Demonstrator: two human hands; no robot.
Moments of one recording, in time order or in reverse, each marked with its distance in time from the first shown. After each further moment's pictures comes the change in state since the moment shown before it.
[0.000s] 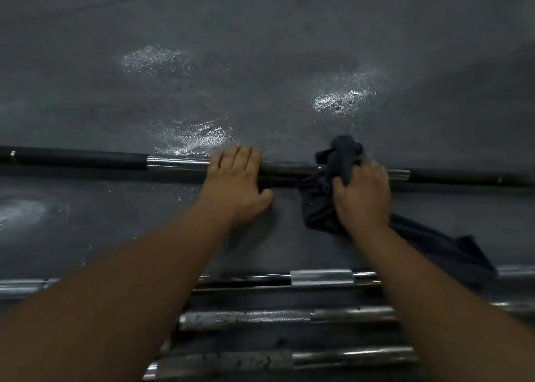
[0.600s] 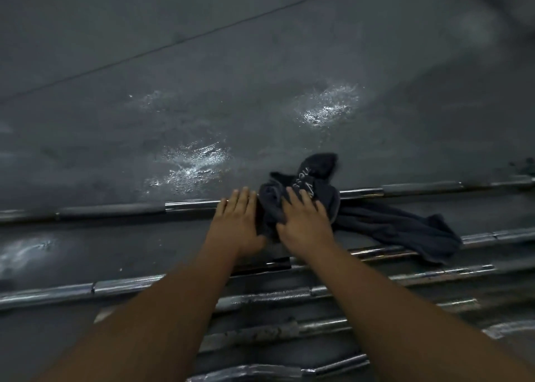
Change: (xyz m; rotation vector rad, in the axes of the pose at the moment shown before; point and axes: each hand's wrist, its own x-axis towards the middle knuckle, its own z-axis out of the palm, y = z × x) left_hand -0.072 0.014 -0.010 0.013 -0.221 0.033; right_hand -0.080 -0.065 -0.031 -0.013 -0.525 -0.188
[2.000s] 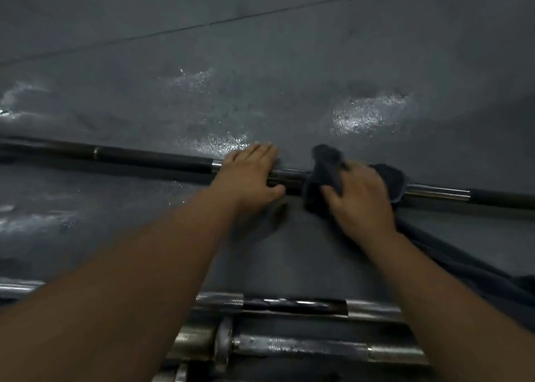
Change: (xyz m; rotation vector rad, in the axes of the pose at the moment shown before) left_hand 0.074 -0.109 -0.038 -0.093 0.274 0.019; right_hand 0.108 -0.005 -0.003 -0.033 0.465 -0.093
